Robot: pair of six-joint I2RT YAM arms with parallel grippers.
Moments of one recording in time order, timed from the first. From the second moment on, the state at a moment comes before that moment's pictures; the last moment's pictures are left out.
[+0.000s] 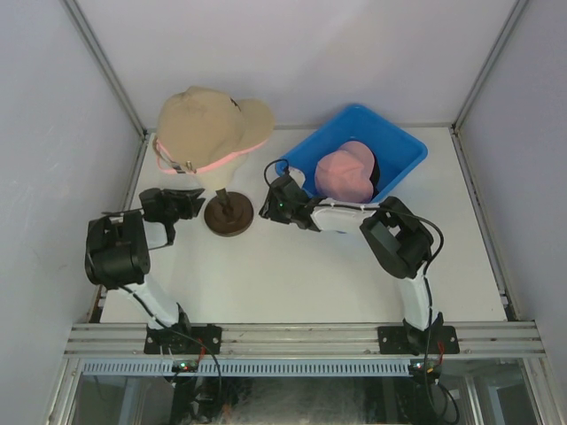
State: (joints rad) left arm 0.21 1.76 0.65 0.63 0.40 -1.39; right arm 0.81 2.03 1.33 -0.03 0.10 0.91
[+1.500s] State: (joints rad) left arm 0.19 1.64 0.44 0.64 0.26 -1.31; right arm 0.77 2.45 1.99 -0.29 0.04 0.91
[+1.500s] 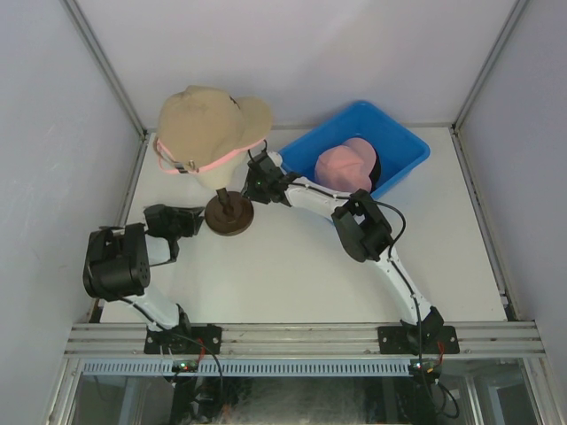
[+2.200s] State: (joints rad) left arm 0.19 1.76 0.59 0.57 0.28 -1.28; right arm 0.78 2.45 1.96 -0.28 0.02 0.88
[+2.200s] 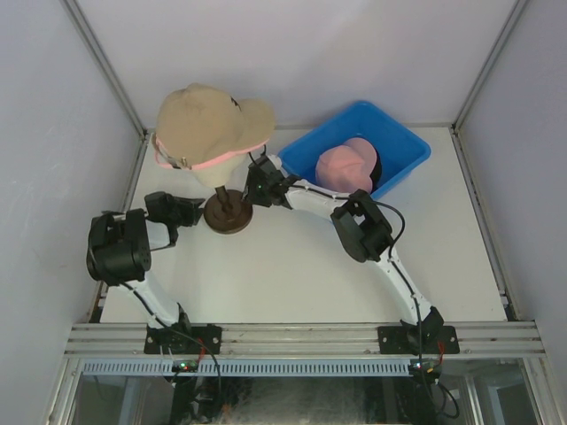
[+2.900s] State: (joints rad) left arm 0.16 1.74 0.65 0.51 0.30 -1.25; right arm 0.84 2.23 1.61 -0.20 0.08 0.88
